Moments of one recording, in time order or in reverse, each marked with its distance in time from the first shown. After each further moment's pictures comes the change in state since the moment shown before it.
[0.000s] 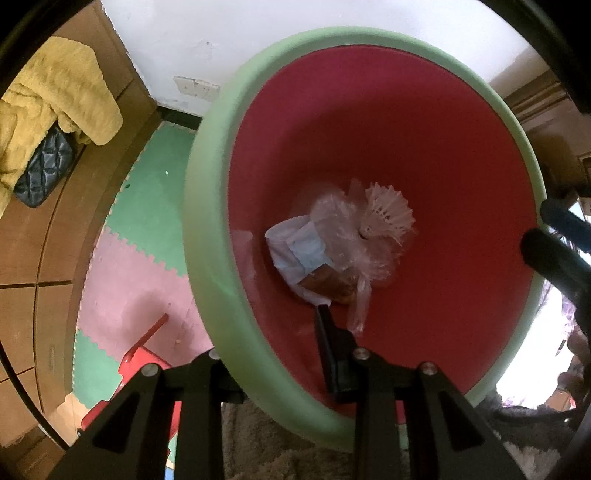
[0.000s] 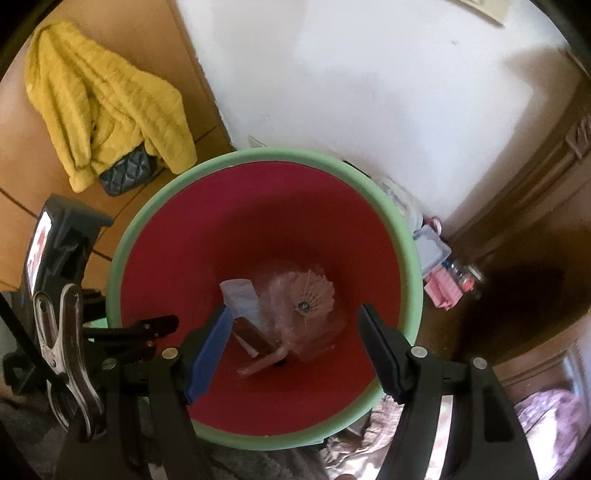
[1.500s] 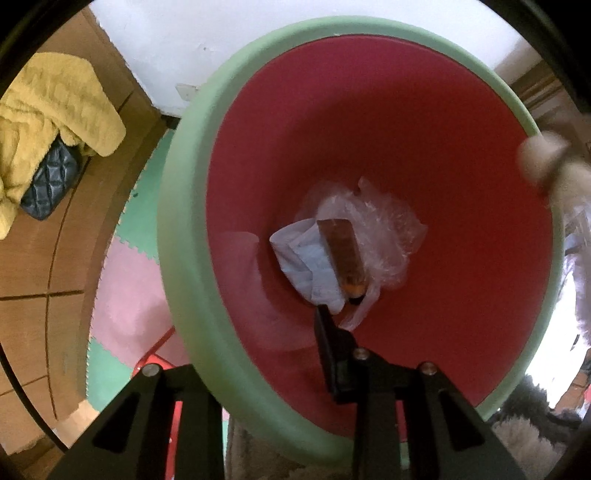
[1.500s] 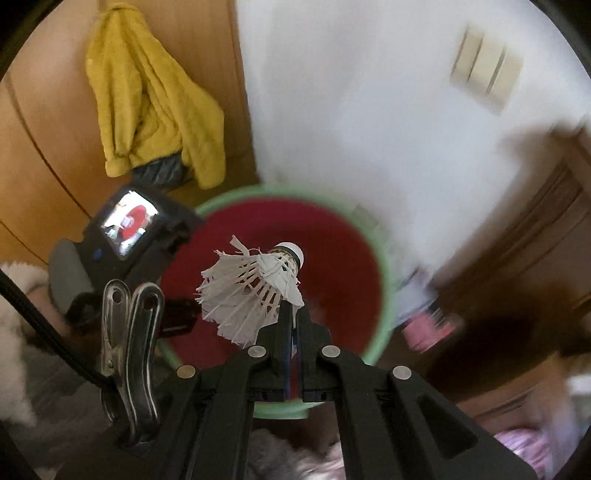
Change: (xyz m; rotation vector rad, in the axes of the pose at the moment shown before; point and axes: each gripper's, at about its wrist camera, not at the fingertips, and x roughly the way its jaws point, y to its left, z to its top) left arm 0.010 -0.010 0.003 0.044 -0.015 0.067; right arm -0.063 0.021 -0.016 -0.188 -0.106 0.017
